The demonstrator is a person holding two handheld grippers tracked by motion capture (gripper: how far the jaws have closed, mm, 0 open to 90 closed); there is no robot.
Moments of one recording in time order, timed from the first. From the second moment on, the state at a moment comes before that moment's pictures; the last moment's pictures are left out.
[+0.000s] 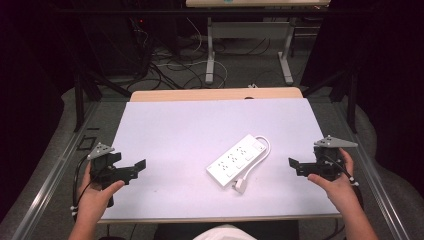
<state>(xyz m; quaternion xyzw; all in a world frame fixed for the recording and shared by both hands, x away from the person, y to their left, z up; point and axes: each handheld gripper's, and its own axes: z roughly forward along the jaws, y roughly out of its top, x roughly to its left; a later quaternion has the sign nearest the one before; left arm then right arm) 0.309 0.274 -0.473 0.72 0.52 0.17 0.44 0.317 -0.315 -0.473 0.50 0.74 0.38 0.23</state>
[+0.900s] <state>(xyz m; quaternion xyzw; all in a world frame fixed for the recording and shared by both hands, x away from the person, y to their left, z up) 0.302 0.266 -0.475 0.72 0.50 0.17 0.45 0.317 -0.304 -0.484 0.50 0.74 0.39 0.22</state>
